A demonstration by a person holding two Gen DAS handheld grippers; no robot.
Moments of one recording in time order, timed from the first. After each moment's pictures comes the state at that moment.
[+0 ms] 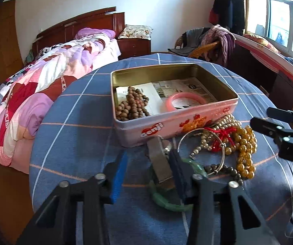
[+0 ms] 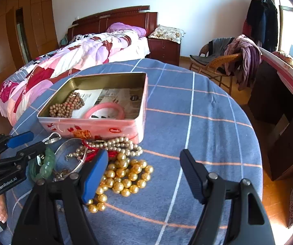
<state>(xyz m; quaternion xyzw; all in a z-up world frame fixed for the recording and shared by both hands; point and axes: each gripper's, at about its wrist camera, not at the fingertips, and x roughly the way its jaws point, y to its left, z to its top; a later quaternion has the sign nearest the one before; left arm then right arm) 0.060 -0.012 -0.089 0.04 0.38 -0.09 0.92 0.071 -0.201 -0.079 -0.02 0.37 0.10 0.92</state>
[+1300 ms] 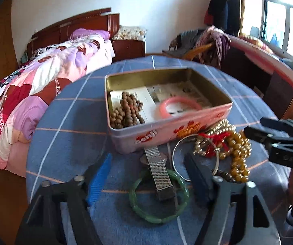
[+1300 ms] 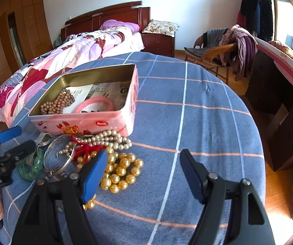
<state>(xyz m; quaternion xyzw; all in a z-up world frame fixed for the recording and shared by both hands) 0.069 -0.012 -0.086 0.04 0.39 -0.11 0.92 0.076 -0.217 -0.088 0.00 0.39 0.08 0.92</state>
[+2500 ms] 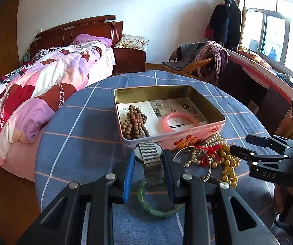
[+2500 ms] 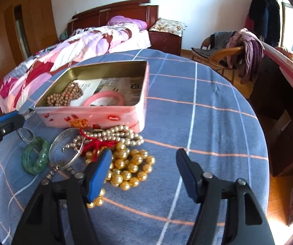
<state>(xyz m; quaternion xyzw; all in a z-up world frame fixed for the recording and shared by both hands) 0.051 0.009 -0.058 0.00 0.35 -0.12 0.93 0.074 -0.199 -0.090 -0.03 0.40 0.10 0.91</state>
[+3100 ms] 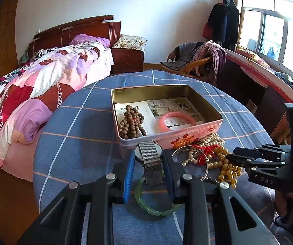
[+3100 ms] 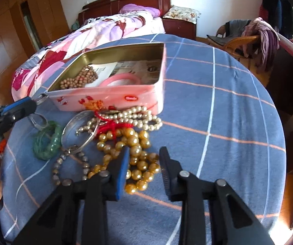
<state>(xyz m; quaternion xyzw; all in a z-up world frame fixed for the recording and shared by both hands) 0.051 0.007 -0.056 0.00 0.35 -0.12 0.93 0.069 -0.199 -0.099 0.00 0.44 0.16 0.88</state>
